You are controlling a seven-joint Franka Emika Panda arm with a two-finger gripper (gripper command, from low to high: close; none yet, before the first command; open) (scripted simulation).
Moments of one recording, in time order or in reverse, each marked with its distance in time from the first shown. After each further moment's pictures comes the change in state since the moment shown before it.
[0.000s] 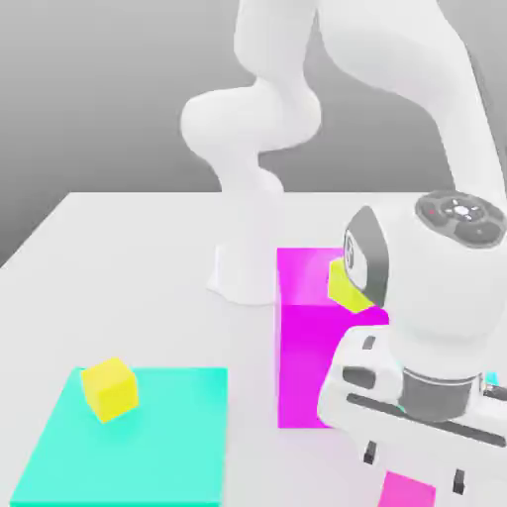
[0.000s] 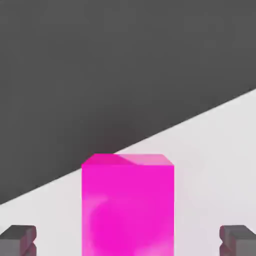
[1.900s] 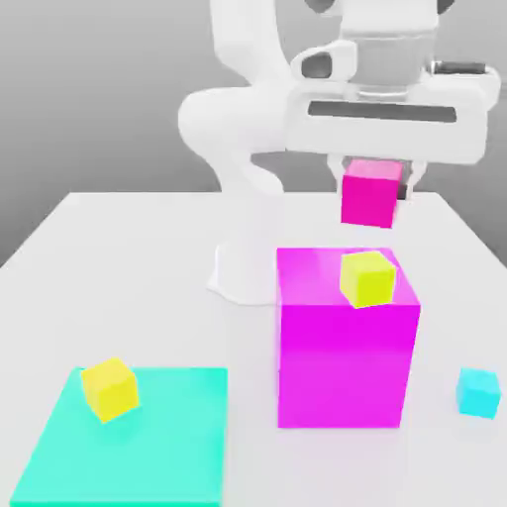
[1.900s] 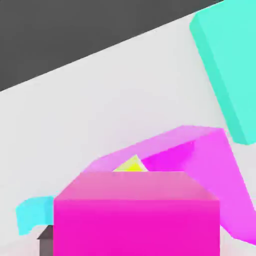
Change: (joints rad) arm -0.322 -0.971 0.318 -0.388 -0.107 -0.567 0.052
